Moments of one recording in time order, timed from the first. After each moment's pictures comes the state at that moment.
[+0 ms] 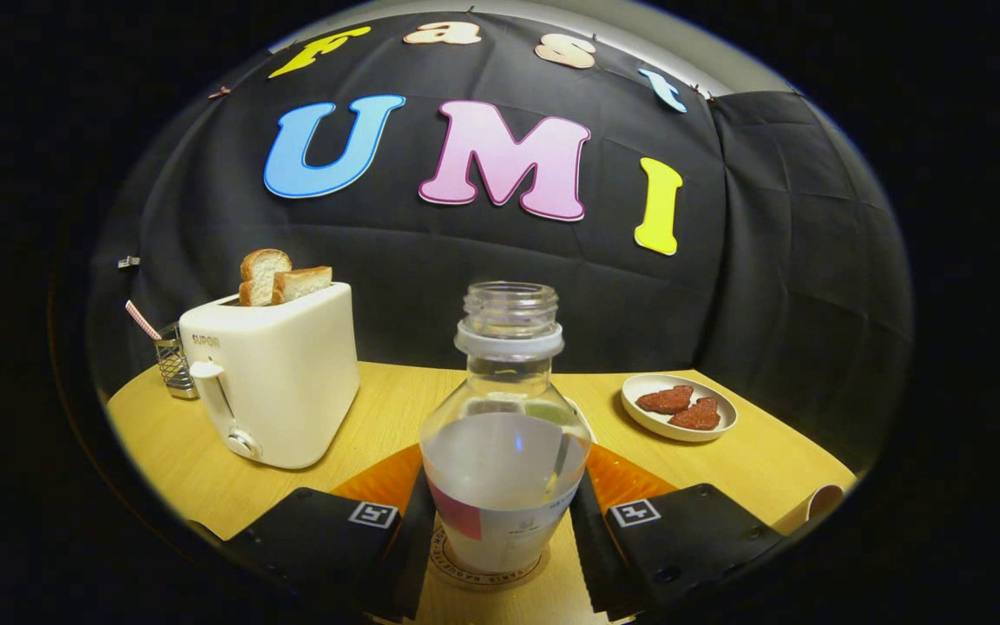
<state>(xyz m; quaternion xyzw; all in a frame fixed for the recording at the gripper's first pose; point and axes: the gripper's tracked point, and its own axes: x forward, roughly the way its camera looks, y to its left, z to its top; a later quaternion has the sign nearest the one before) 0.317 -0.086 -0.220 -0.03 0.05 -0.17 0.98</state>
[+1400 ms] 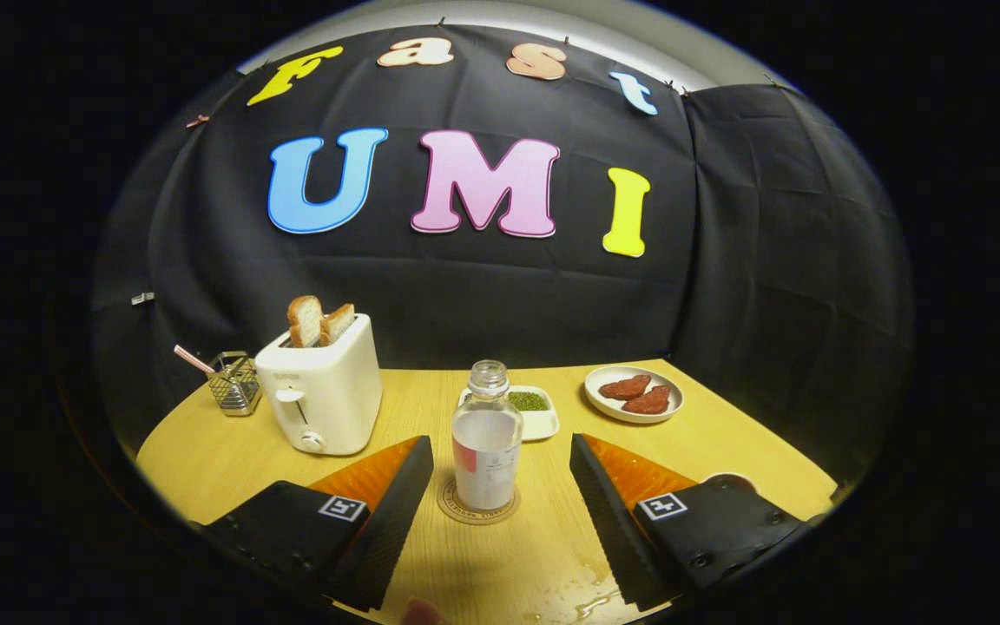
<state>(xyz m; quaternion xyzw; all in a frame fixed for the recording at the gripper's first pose) 0.170 -0.070 -0.137 -0.02 0.06 -0.19 0.98</state>
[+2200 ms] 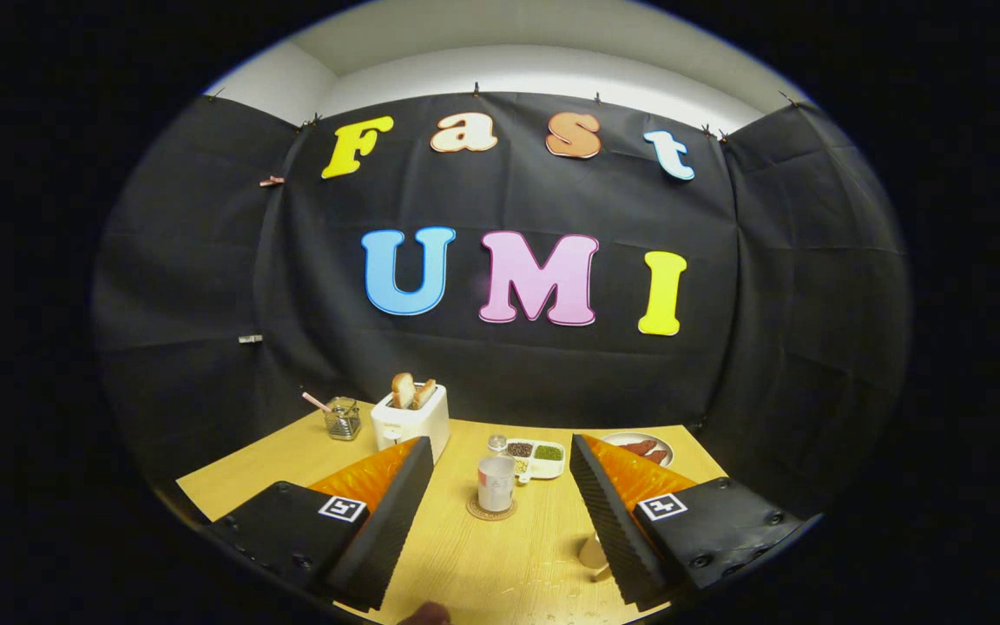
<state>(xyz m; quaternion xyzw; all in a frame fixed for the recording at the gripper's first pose) 0.009 -0.061 -0.003 -0.03 -0.03 -0.02 1.00</state>
